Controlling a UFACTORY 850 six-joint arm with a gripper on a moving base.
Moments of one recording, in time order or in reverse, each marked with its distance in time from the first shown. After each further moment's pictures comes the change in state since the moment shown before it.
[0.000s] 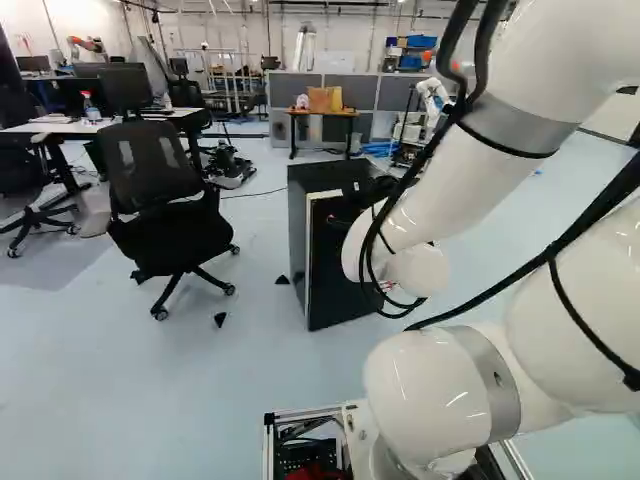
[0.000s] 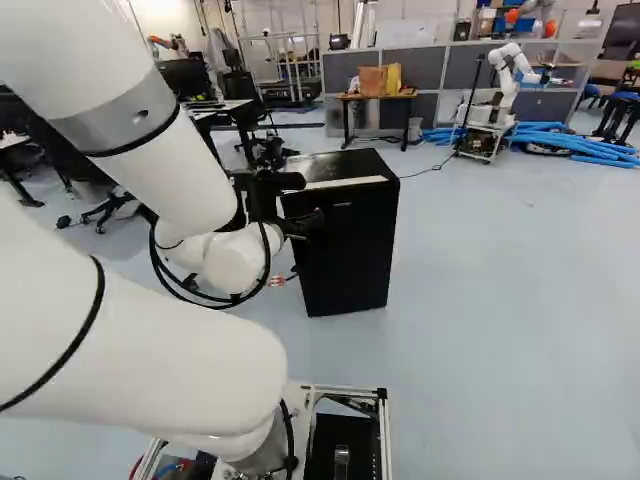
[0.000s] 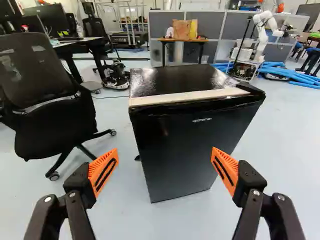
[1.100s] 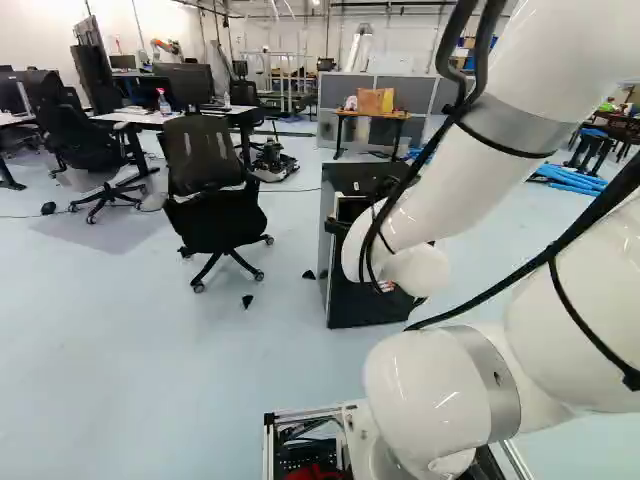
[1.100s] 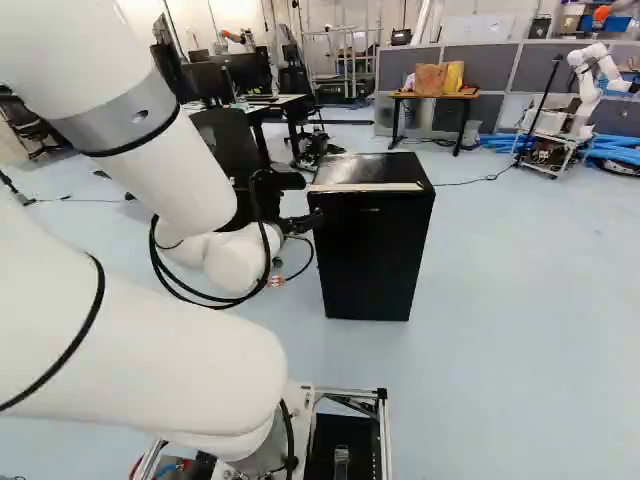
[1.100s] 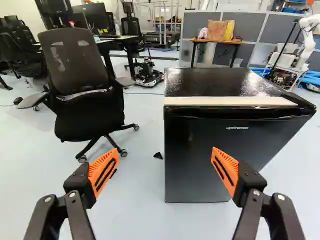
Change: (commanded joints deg) arm 0.0 0.0 0.0 0.0 0.0 0.0
